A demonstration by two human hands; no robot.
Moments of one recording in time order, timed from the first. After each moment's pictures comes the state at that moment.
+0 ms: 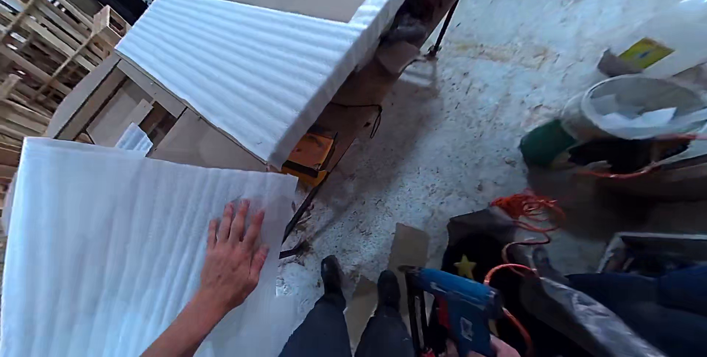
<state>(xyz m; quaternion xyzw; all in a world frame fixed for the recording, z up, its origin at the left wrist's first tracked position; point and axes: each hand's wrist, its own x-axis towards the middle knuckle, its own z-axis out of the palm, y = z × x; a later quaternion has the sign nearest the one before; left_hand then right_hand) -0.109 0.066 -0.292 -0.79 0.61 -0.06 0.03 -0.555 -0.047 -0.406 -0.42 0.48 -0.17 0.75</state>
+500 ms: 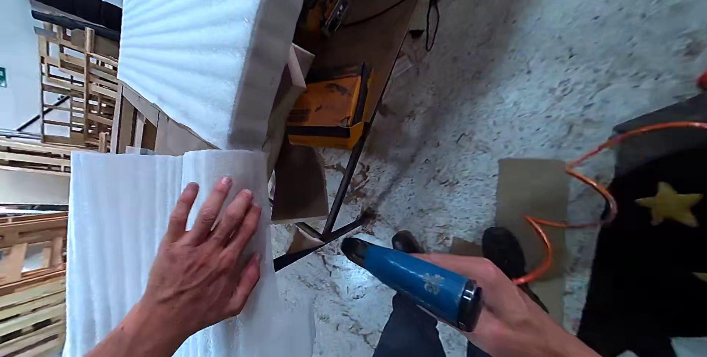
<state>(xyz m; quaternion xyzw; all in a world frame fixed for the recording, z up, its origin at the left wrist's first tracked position) -0.087 -0.005 -0.239 -0.58 0.76 -0.09 0.30 -0.397 -0.070 -0.498 -0.62 0.23 -0.27 0.70</state>
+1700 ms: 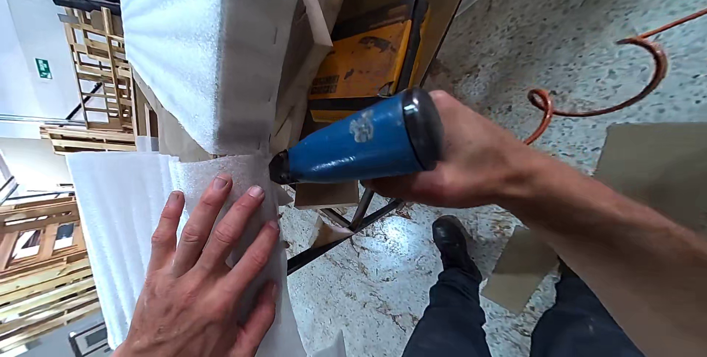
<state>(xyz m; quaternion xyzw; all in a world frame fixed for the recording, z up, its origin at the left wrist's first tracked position) -0.087 -0.022 -0.241 -0.62 0.73 -0.02 0.30 -0.233 -0.221 -0.475 -0.68 0.08 -0.34 0.65</state>
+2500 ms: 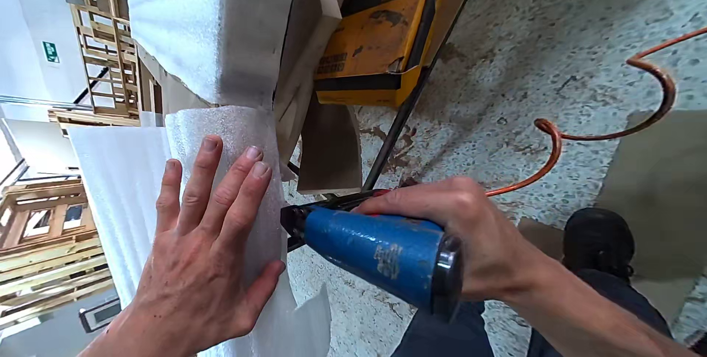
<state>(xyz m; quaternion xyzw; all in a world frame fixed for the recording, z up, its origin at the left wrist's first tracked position) -0.100 -0.009 -0.243 -0.65 0.71 -0.01 0.27 -0.274 -0.107 -0.480 -0.67 0.11 -0.40 0.61</state>
